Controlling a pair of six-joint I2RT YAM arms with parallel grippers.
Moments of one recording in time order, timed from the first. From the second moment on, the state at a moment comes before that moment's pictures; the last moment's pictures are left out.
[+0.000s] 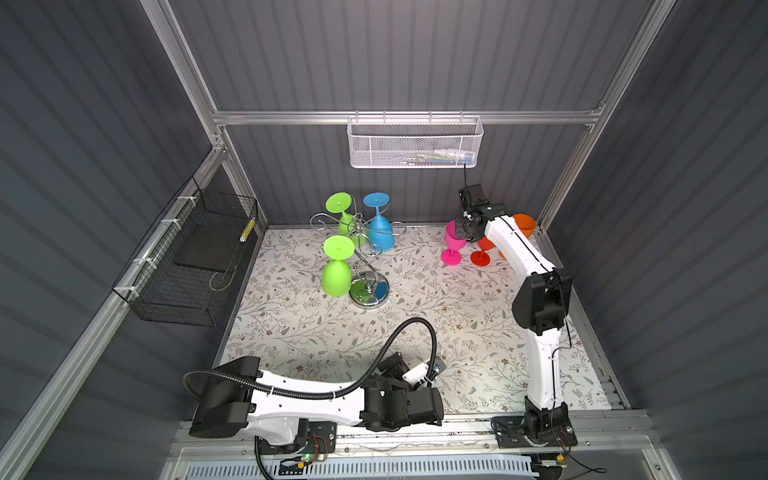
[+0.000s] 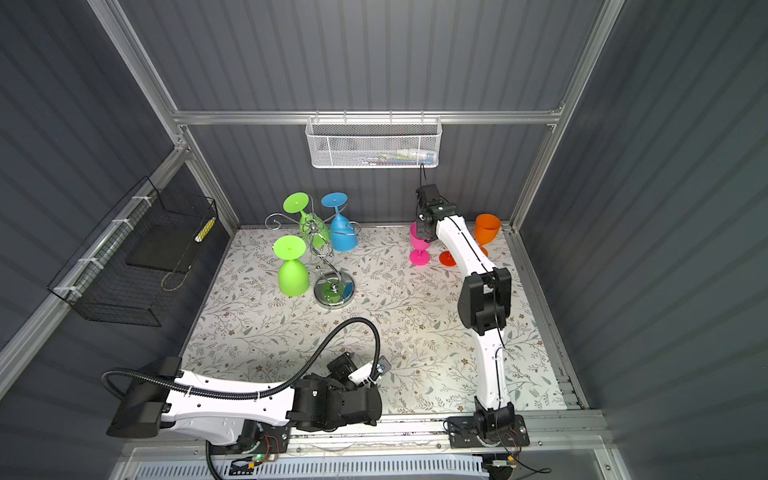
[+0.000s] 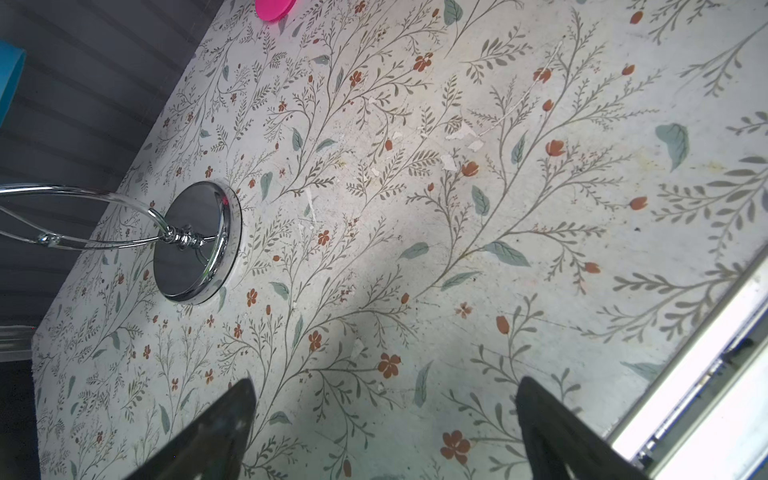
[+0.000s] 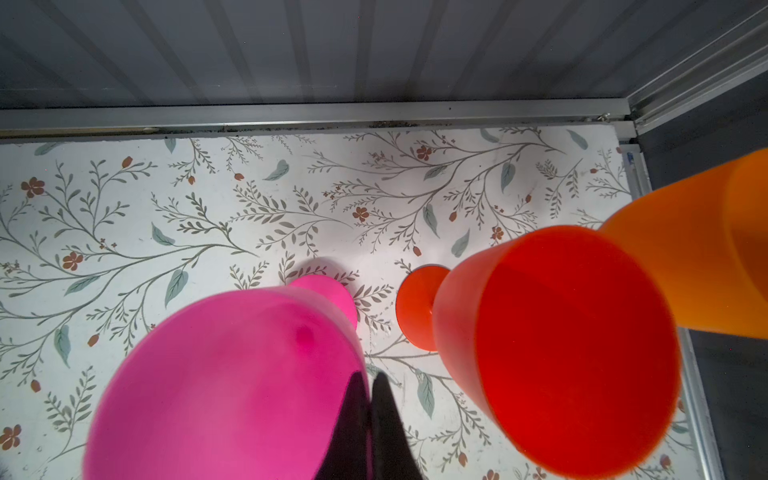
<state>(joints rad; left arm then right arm) -1.58 1.39 0.87 -0.62 -0.73 -0.35 0.28 2.24 2.21 -0.91 0.29 0.21</state>
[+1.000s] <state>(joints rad) -1.63 1.45 0.97 -0.78 -0.85 -0.44 0.27 2.17 2.23 -0.92 0.26 0.20</state>
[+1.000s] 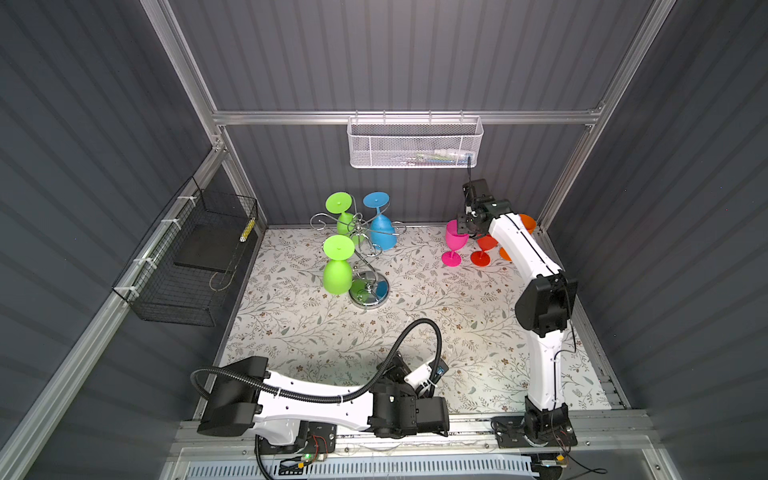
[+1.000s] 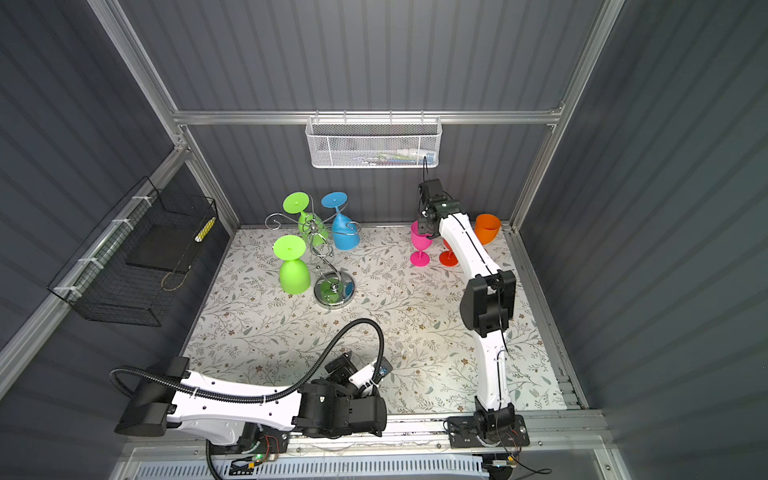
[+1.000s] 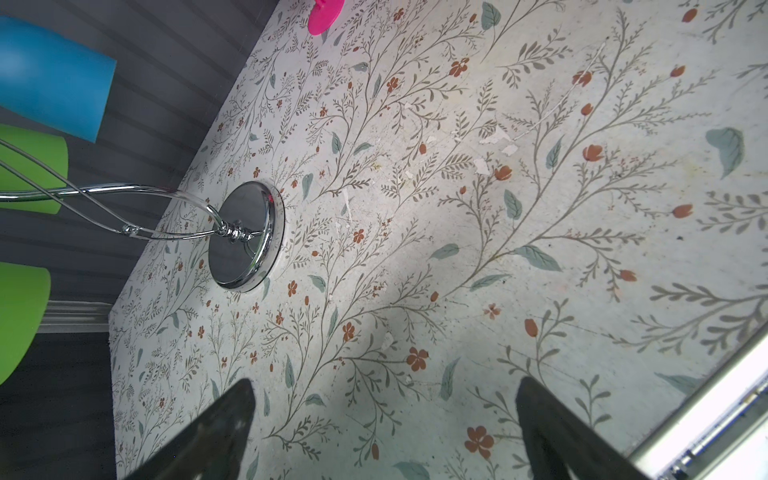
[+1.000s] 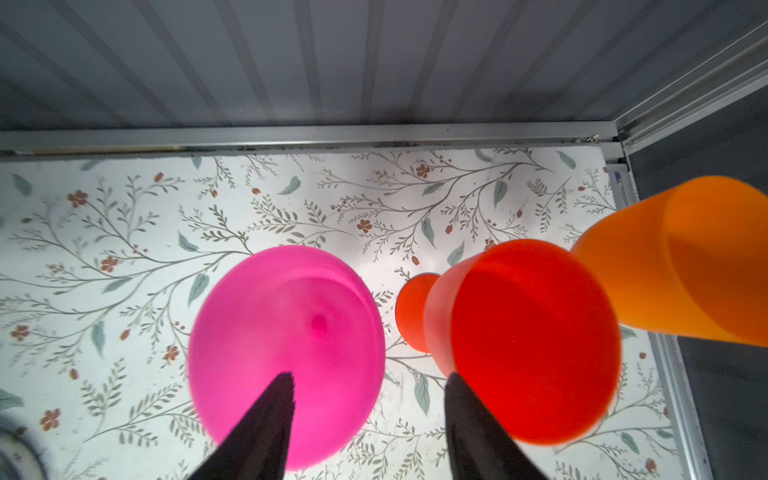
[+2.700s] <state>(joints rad) -1.61 1.05 1.53 -0.93 -1.26 -0.56 0.47 1.29 1.04 -0.21 0.09 0.28</state>
